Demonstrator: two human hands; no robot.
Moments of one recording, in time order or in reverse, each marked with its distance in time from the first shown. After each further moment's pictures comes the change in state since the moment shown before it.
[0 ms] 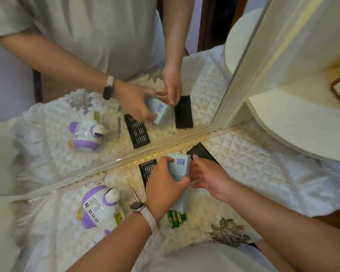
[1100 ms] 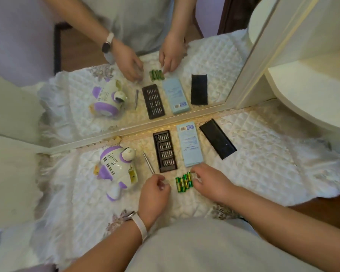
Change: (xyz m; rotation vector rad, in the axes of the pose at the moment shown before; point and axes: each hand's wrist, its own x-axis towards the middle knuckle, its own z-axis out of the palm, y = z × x) left_hand -0.097 -0.114 0.019 -0.131 0.041 -0.230; right_hand -0.029 0.100 0.006 -1.329 -0.081 -0.434
